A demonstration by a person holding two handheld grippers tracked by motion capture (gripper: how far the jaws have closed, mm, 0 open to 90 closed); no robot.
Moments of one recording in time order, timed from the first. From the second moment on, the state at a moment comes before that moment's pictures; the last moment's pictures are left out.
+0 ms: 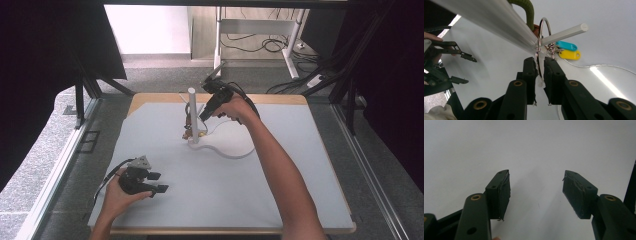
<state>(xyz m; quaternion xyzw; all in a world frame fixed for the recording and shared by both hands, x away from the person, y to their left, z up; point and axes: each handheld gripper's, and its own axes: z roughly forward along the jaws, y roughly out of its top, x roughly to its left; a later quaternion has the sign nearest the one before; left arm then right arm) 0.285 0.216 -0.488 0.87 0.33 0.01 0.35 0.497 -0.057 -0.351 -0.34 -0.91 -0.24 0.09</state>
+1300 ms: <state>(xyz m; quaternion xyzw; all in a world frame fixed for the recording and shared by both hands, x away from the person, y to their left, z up) 0.281 0.219 -0.484 0.86 0.35 0.03 0.36 0.343 -0.239 -0.437 -0.37 -0.84 -0.39 -0.03</state>
